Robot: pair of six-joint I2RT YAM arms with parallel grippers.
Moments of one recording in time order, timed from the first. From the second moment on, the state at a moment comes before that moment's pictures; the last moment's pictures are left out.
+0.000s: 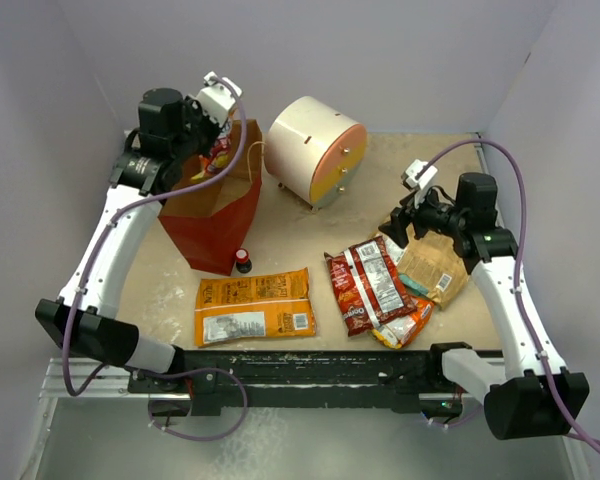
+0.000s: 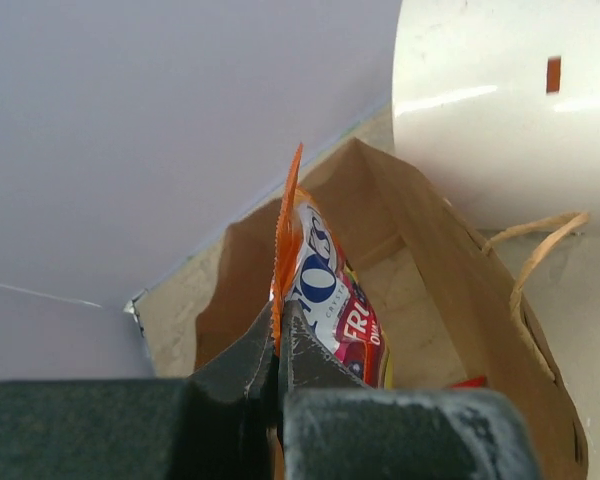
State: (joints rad) left arm -0.27 1.44 1.70 -0.53 0.05 0.47; right arm 0.06 1.05 1.01 -0.50 -0.67 -0.45
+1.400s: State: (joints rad) left arm -0.27 1.58 1.20 0.13 0.08 0.54; right arm 0.06 1.09 0.96 -0.47 -0.64 -0.45
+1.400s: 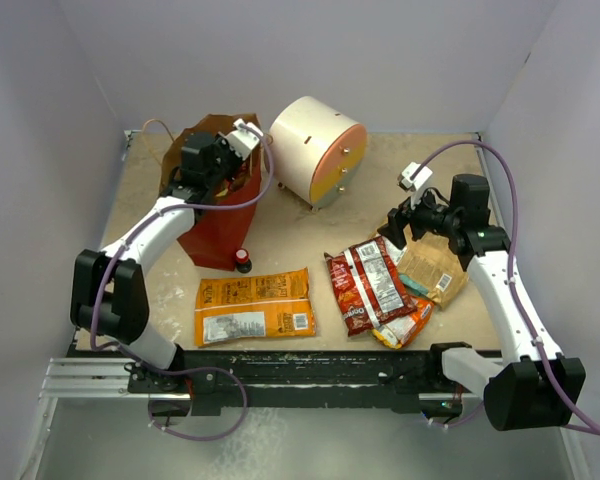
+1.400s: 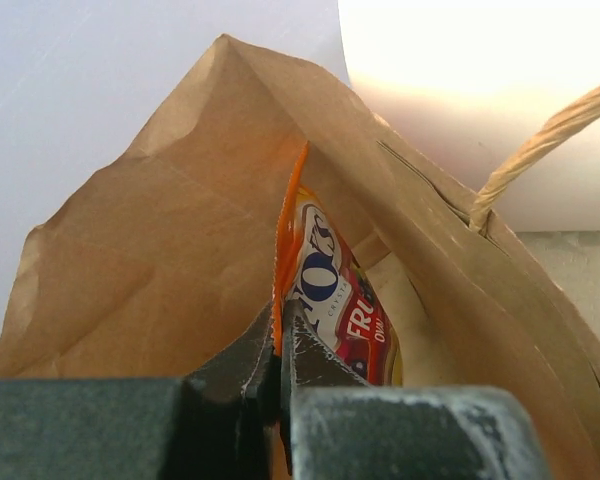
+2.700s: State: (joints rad) left arm -0.27 1.33 1.29 -0.16 0.00 0.54; right arm 0.08 1.20 1.06 -0.98 -0.49 -0.87
